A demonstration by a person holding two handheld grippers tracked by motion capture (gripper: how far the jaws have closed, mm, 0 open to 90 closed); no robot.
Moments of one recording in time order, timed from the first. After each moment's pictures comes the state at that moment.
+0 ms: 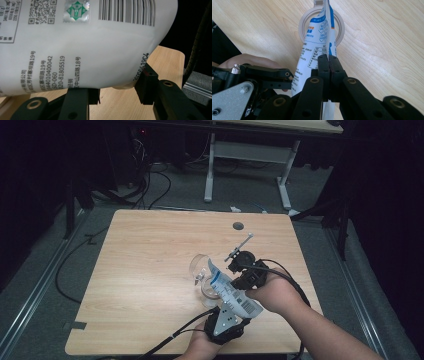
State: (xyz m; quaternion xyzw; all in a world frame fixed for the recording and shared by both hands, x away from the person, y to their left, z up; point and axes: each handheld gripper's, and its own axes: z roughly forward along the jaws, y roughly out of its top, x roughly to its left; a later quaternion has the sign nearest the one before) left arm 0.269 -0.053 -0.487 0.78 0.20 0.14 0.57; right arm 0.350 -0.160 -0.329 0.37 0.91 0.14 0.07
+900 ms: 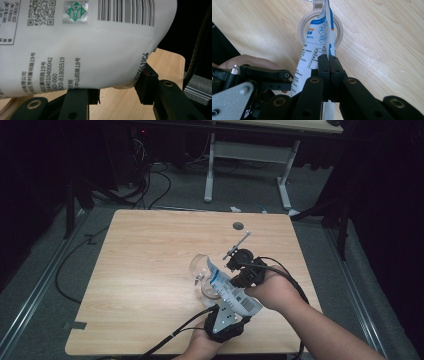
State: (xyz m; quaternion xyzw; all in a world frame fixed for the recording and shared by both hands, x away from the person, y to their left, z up) left arm 0.272 -0.053 -0.485 0.78 0.21 0.14 0.58; right arm 0.355 -0.157 -0.327 0.37 0.92 0.14 0.07
